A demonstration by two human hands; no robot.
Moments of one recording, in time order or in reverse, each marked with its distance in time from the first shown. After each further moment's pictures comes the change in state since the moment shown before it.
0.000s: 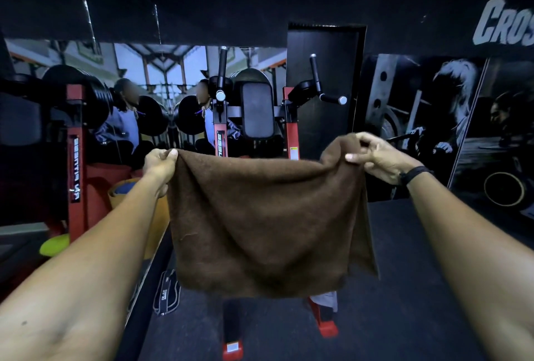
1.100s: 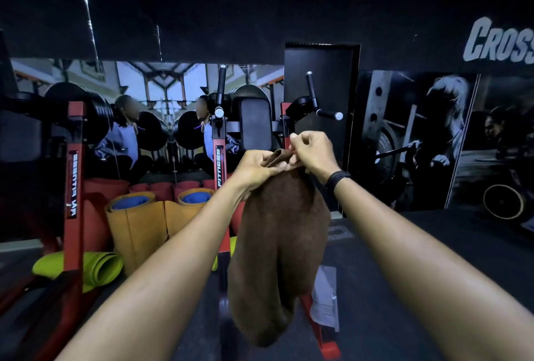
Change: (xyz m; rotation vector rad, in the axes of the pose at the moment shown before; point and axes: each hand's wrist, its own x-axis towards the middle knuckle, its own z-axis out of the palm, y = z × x) left_hand -0.127 0.089 0.105 -0.175 -0.727 0.319; right_hand 0.022 -0.028 0.121 -0.619 0.335 -0.240
